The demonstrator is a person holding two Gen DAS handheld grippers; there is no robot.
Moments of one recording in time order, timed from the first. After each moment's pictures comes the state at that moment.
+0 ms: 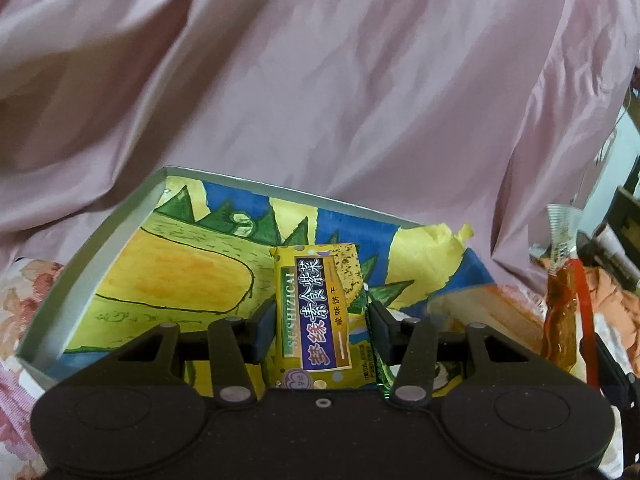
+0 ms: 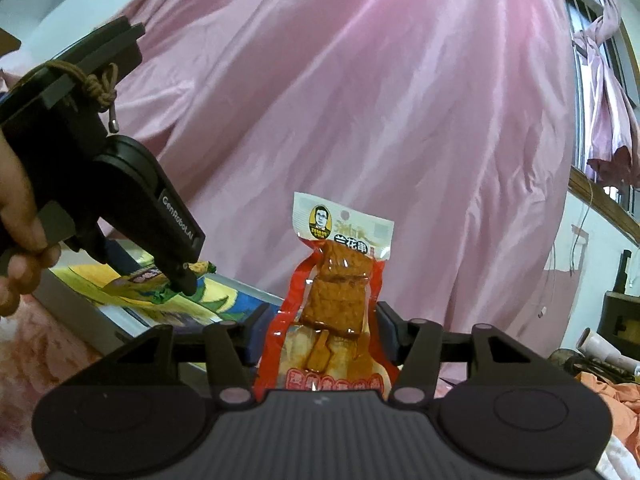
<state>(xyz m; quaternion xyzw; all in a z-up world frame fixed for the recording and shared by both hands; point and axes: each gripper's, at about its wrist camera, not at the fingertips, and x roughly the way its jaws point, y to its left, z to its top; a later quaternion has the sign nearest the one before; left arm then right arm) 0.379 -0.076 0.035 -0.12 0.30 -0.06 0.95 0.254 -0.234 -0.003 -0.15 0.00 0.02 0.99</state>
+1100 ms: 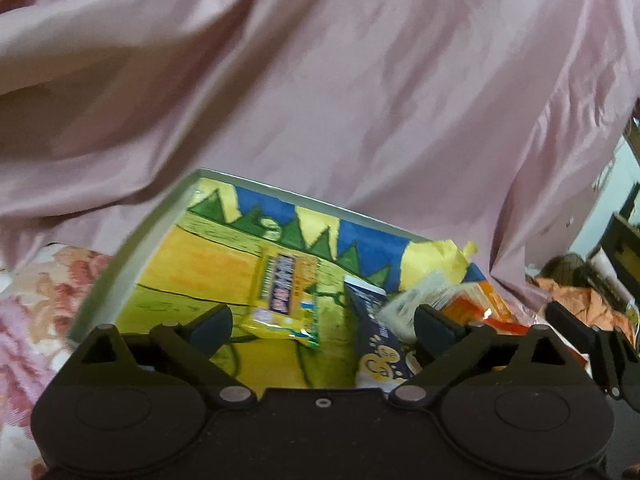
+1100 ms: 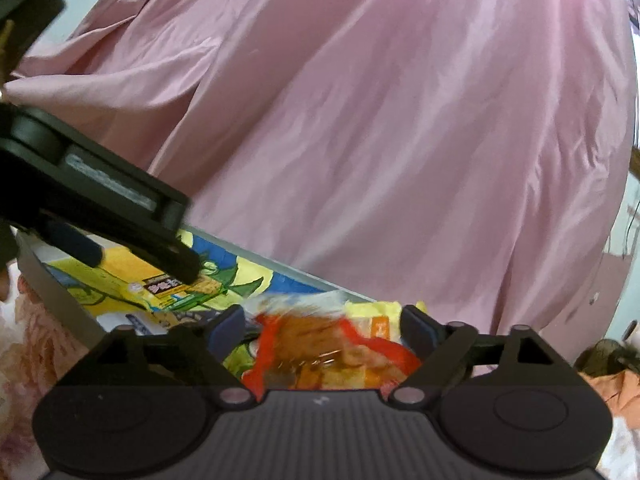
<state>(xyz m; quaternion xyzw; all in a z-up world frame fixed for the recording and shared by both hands) 0.351 -0.036 0.040 -0.16 0.28 -0.06 0.95 0.291 -0.224 0.020 -0.16 0.07 0.08 0.98</state>
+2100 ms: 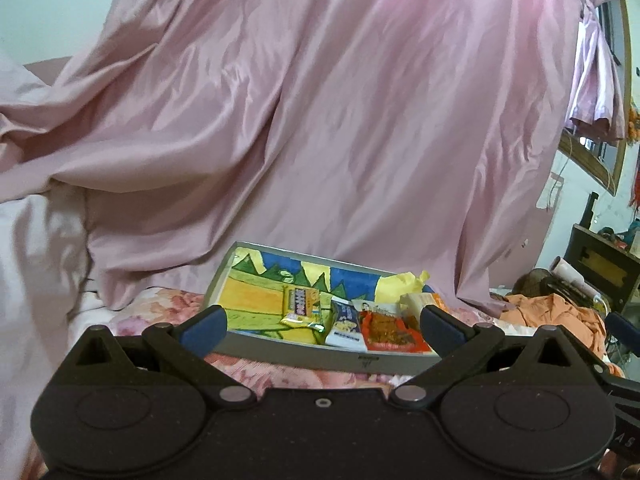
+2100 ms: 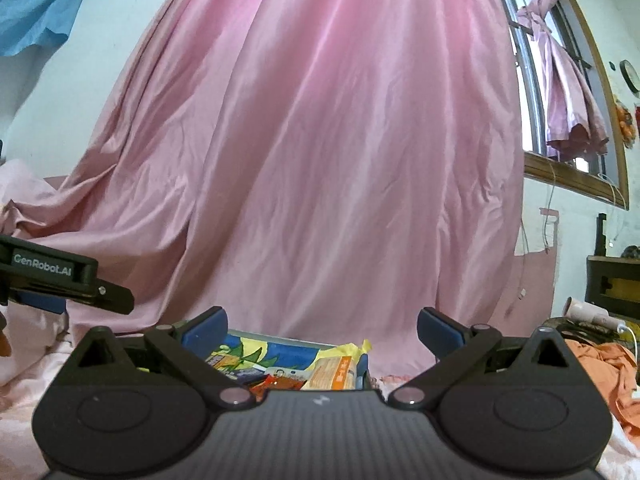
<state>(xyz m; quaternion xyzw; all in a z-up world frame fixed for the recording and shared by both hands) 0.171 -0.010 0.098 -0.11 0.17 -0.06 0.98 0.115 -0.247 0.086 -0.04 -0.01 0.03 1.00</state>
